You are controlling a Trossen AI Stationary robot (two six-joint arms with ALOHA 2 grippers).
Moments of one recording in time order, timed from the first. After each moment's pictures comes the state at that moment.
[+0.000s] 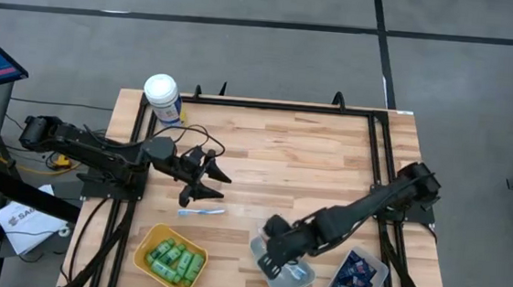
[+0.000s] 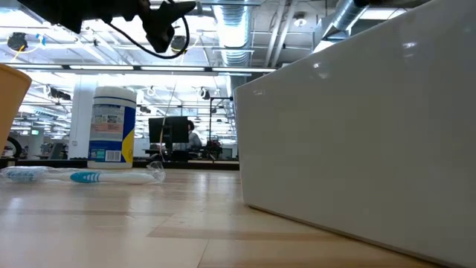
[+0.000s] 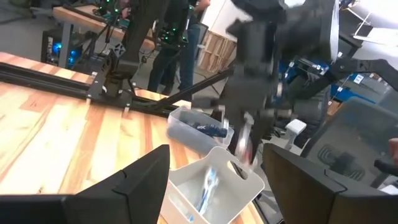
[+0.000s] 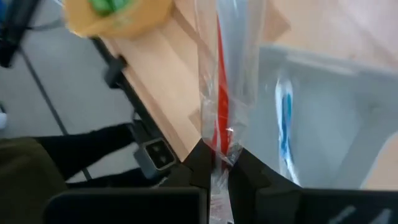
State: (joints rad) left arm -0.05 1.05 0.51 0.49 0.23 -0.37; right arm 0.52 1.84 1.63 -0.83 0.07 1.24
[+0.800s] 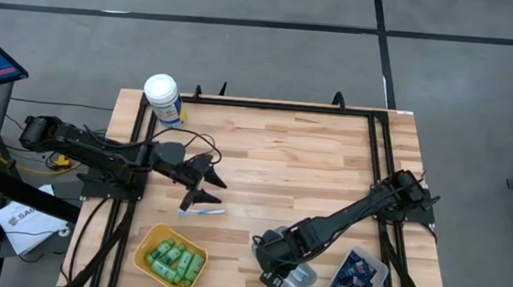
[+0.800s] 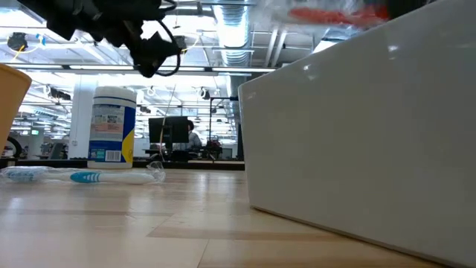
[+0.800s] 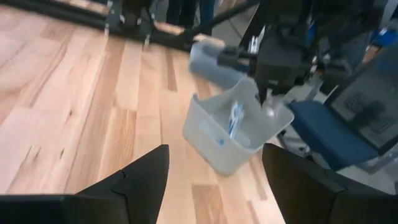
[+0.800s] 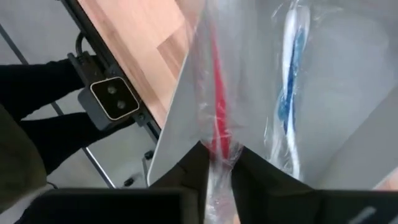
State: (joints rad) left arm -0.05 1.05 0.51 0.22 0.23 -0.29; right arm 0.53 1.98 1.63 -0.86 -0.18 1.14
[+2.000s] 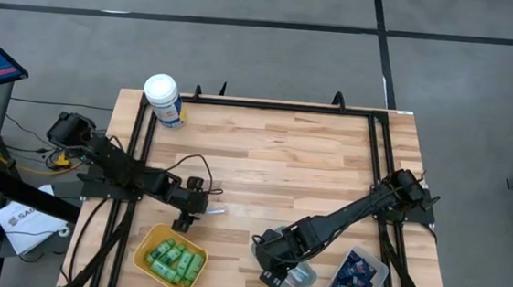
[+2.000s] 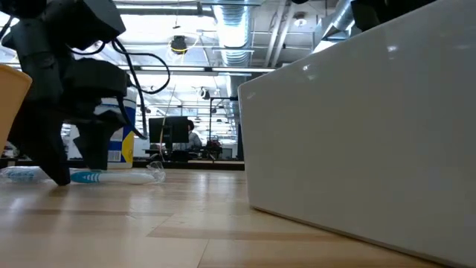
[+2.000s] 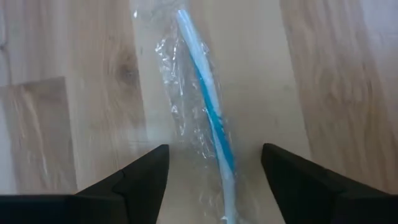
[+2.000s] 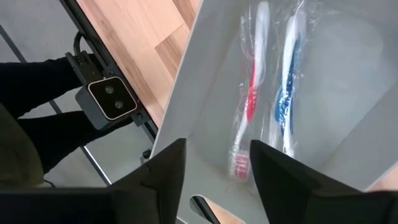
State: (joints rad) left arm -0.32 1.42 0.51 -0.23 -0.12 -0.14; right arm 0.51 1.98 1.63 -0.87 -0.19 1.12
